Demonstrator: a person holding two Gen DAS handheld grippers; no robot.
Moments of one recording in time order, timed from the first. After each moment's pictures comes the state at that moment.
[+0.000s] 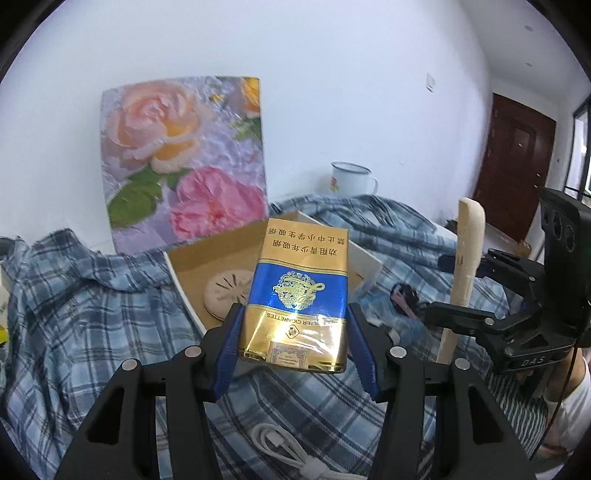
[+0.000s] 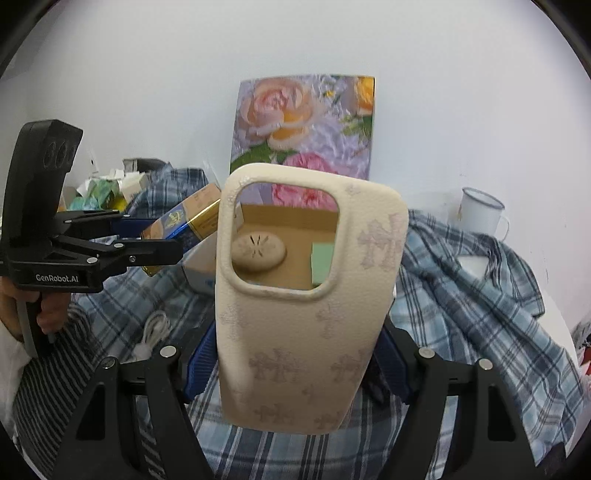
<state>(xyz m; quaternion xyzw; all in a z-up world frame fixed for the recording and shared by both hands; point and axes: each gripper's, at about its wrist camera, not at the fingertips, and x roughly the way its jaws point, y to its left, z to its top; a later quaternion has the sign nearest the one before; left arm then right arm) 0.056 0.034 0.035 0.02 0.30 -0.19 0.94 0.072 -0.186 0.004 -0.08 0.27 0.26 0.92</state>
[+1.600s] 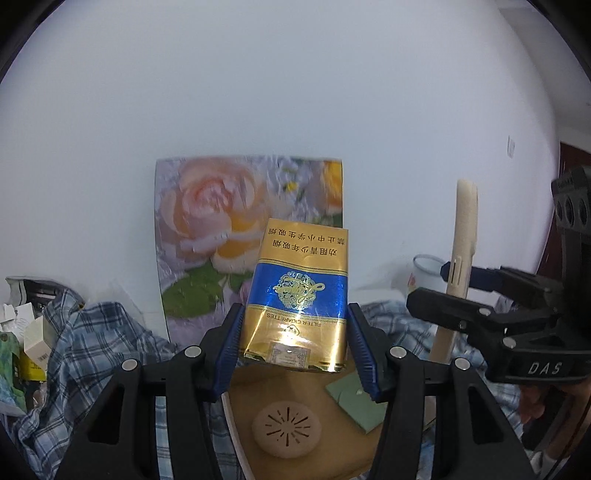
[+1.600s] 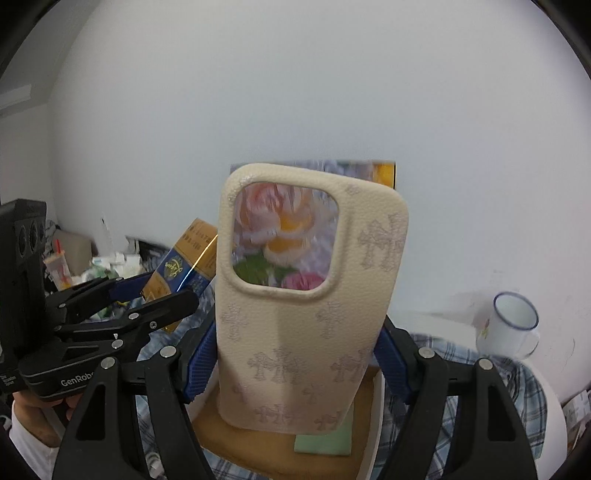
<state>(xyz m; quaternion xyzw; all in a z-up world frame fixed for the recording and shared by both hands) 0.151 0.020 0.106 -0.02 0.21 -0.04 0.98 0.210 -0.153 0.110 -0.04 0.22 0.32 0.92</state>
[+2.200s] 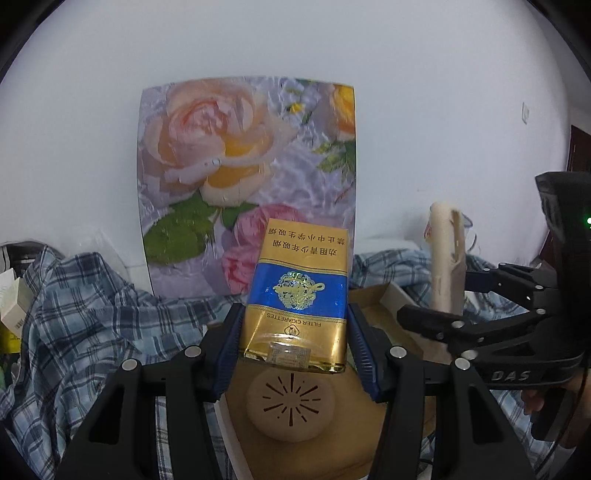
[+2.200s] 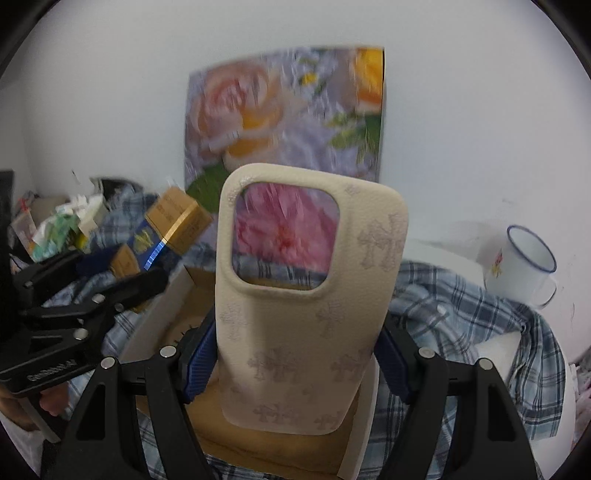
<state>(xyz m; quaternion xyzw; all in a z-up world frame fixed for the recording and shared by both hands) 0.182 0.020 0.043 -0.02 0.29 -0.03 0.96 0.261 -0.143 0.025 -0.08 0.33 0.29 0.89</state>
